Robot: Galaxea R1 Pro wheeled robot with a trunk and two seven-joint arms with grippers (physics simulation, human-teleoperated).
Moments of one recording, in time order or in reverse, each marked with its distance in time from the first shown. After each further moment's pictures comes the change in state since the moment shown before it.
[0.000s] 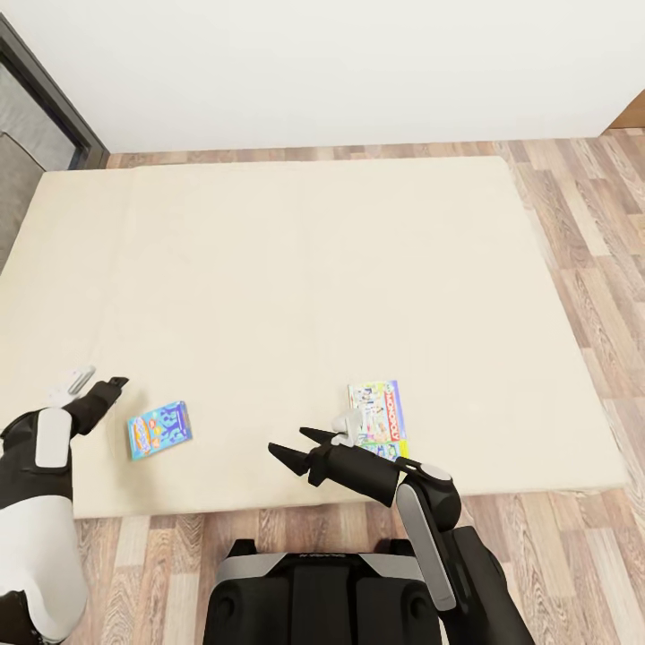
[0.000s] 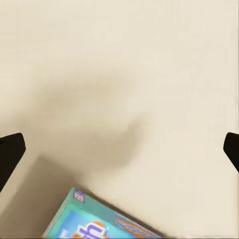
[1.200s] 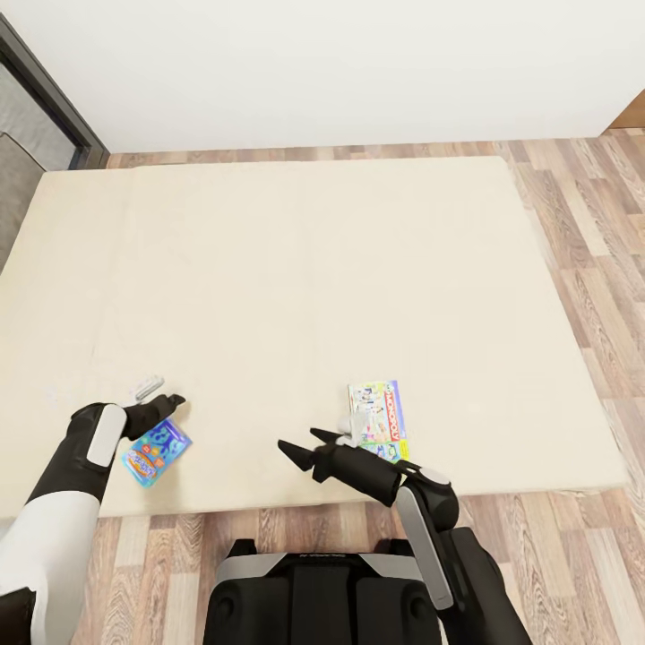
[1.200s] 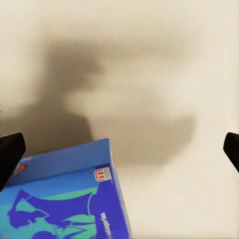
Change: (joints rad) left arm 0.000 0.008 -0.318 0.131 -0.005 0.119 -0.003; right arm 0.000 0.000 -0.018 0.054 0.006 -0.046 -0.080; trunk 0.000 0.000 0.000
